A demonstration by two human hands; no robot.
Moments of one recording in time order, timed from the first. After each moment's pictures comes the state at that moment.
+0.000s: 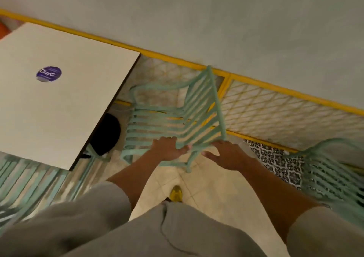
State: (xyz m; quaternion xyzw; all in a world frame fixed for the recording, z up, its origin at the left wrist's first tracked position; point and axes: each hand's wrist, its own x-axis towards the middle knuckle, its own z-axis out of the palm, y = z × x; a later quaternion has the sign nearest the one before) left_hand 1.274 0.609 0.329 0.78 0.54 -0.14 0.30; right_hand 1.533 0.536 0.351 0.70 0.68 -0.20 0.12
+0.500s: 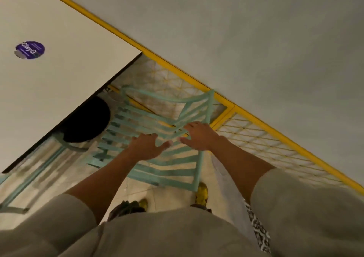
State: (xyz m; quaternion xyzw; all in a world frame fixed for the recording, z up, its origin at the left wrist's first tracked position) left_hand 1.369 0.766 0.301 0.66 0.67 -0.05 0.33; right_hand 1.601 0.835 0.355 0.48 0.84 -0.14 0.23
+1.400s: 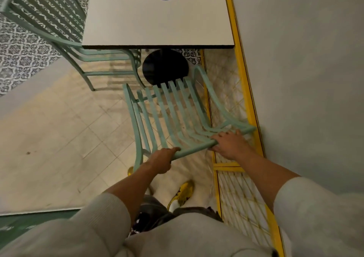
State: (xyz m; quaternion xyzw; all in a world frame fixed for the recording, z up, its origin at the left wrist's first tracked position) left_hand 1.635 0.763 0.239 0.34 0.86 0.06 0.39; right_hand 1.722 1.040 0.275 0.09 0.94 -0.01 0.33
